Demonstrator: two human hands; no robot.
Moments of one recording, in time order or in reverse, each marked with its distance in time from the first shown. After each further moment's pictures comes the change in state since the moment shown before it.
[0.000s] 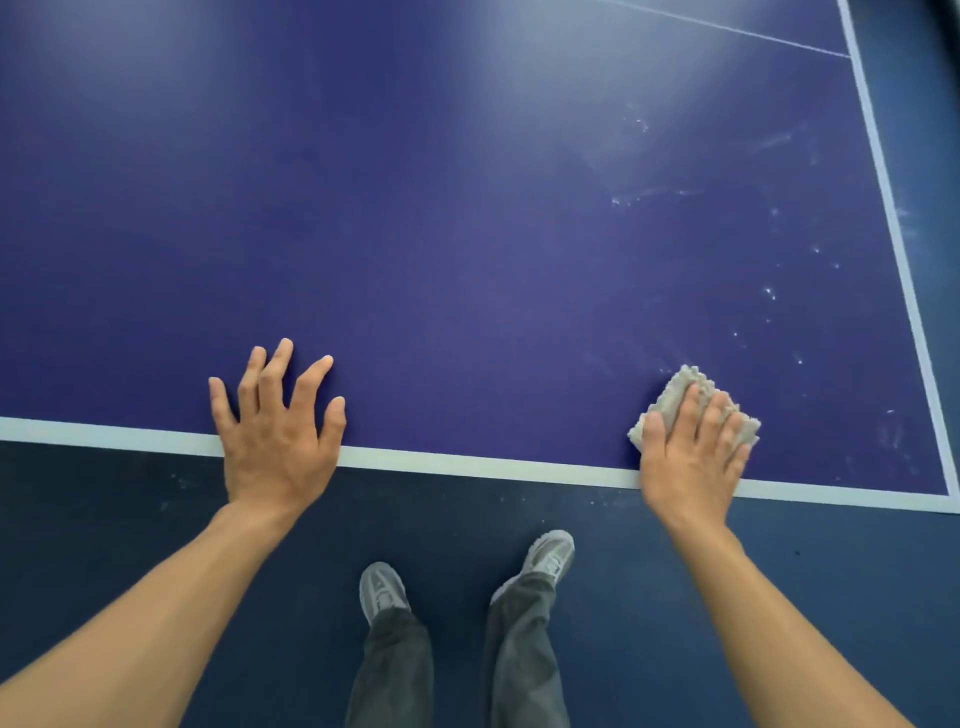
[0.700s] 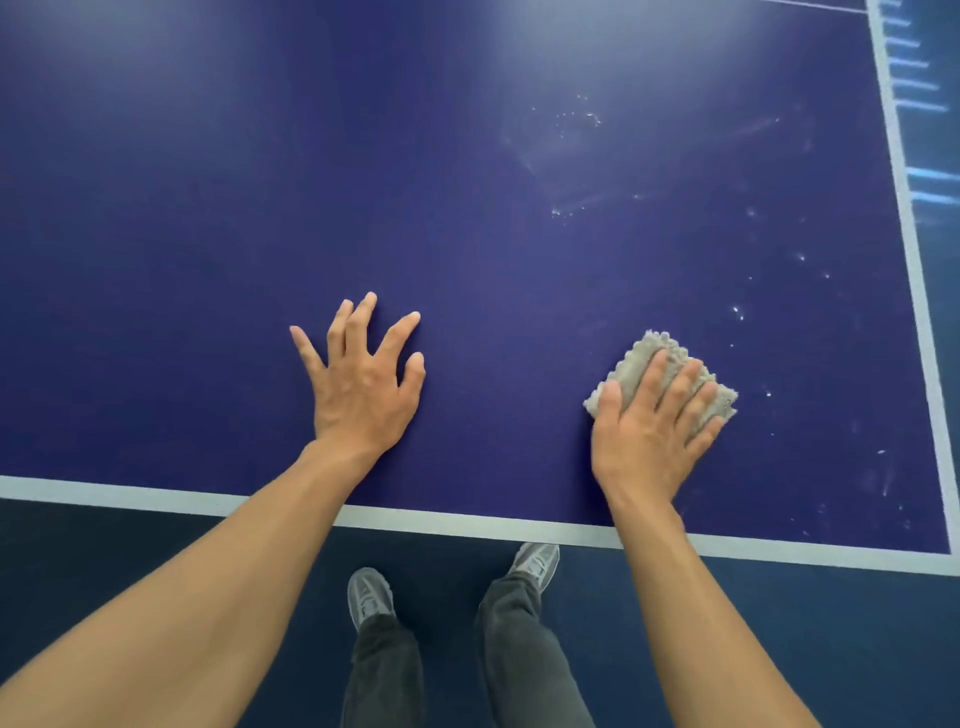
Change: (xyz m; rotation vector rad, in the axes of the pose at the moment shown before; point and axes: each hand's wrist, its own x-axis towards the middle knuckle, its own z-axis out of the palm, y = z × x) left_hand 0.088 0.183 0.038 0.020 -0.098 0.058; right_hand 0.088 -0.009 -0.022 0.025 0.038 -0.026
